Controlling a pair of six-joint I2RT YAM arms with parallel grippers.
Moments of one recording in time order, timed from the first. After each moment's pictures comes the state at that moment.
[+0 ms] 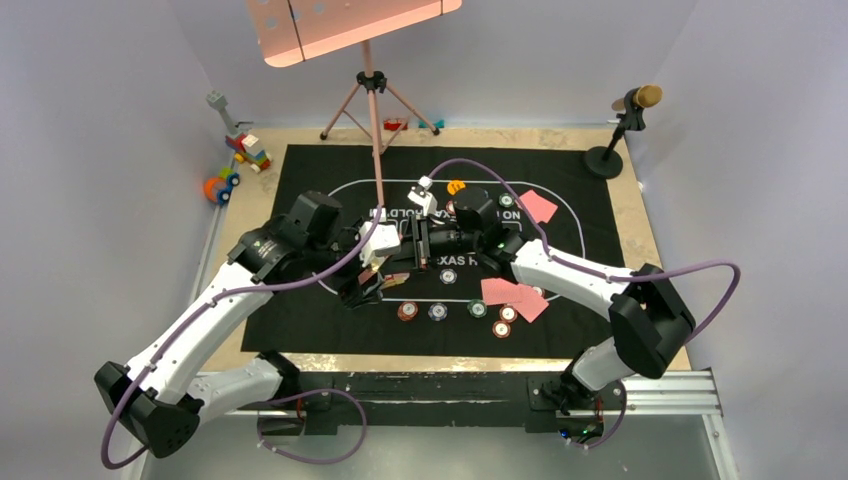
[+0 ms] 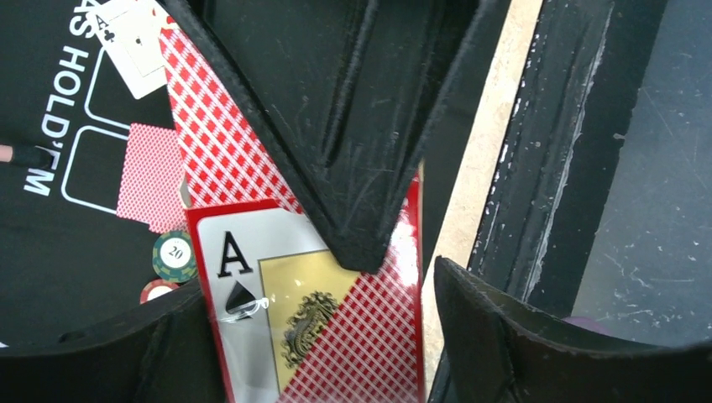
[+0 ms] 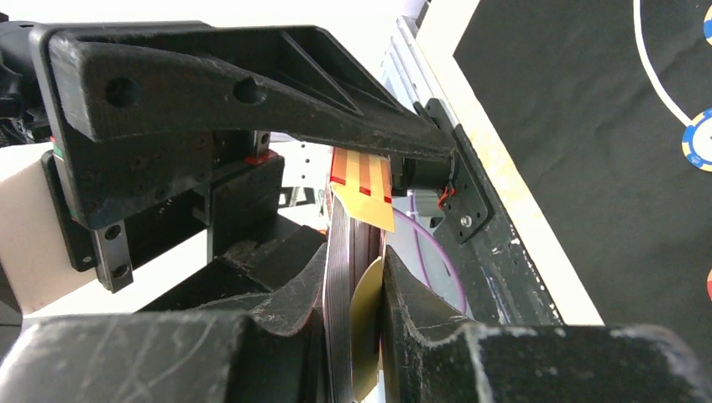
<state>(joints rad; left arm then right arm) -0.59 1.05 1.10 -0.93 0.50 0.48 0.78 1.50 0.98 0.23 -0.78 1.07</state>
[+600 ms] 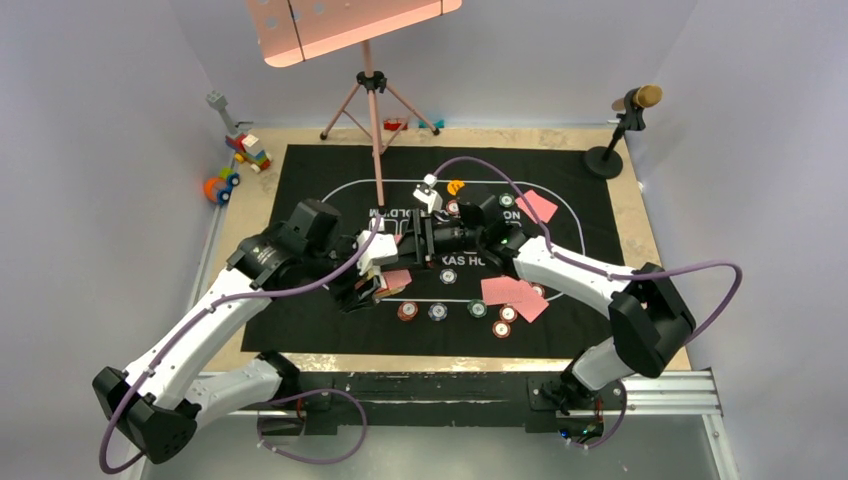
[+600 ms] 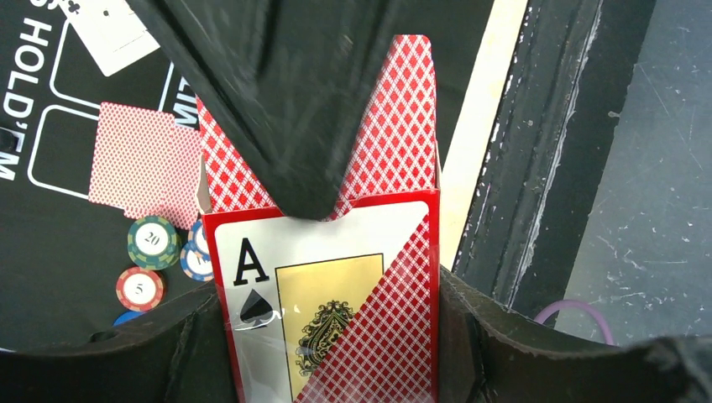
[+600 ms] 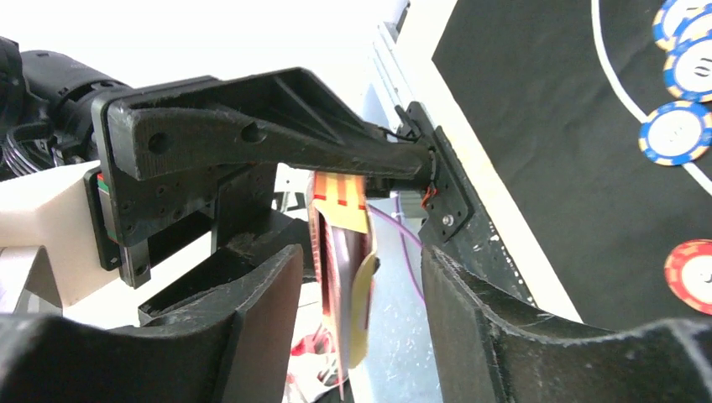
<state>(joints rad) -0.59 1.03 1.06 -0.95 0.49 0.50 0.76 1.50 0.99 0.18 -0.79 1.03</state>
